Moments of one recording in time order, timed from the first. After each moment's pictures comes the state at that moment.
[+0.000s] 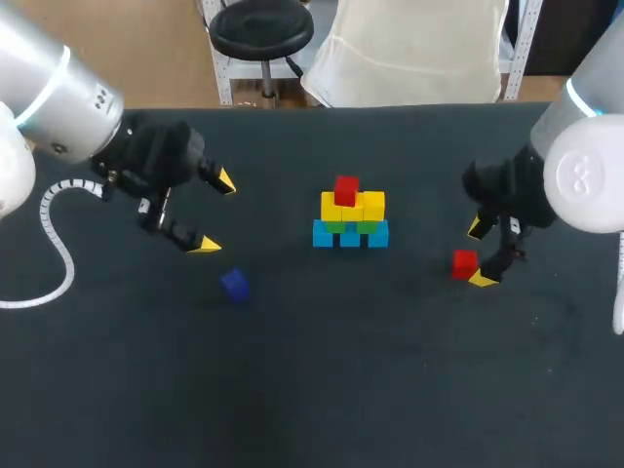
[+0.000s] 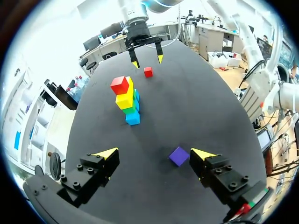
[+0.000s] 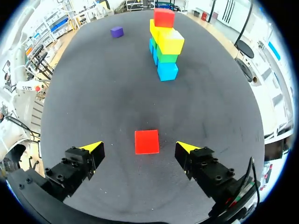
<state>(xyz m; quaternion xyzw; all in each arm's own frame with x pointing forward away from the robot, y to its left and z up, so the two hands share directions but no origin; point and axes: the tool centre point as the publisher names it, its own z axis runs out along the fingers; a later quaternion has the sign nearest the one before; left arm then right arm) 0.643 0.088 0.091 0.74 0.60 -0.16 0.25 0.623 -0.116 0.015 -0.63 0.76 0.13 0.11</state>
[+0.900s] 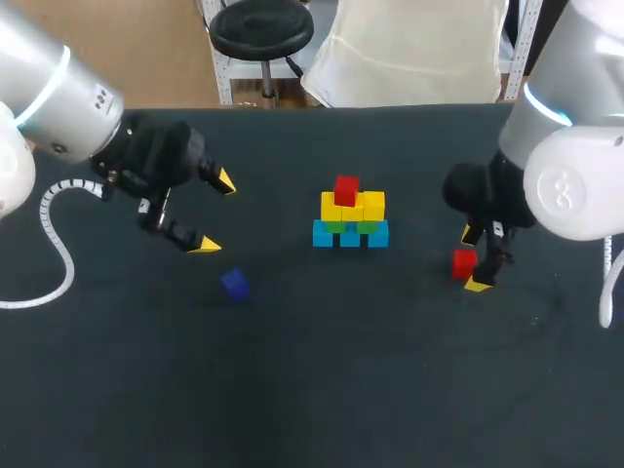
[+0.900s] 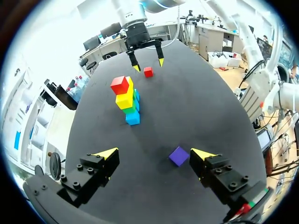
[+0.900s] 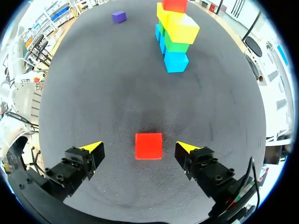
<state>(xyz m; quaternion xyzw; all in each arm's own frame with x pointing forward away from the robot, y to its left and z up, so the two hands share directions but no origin) 0.643 0.088 0.091 0.74 0.60 -0.16 0.25 0.623 -0.111 0.004 -0.64 0.76 0.10 0.05</state>
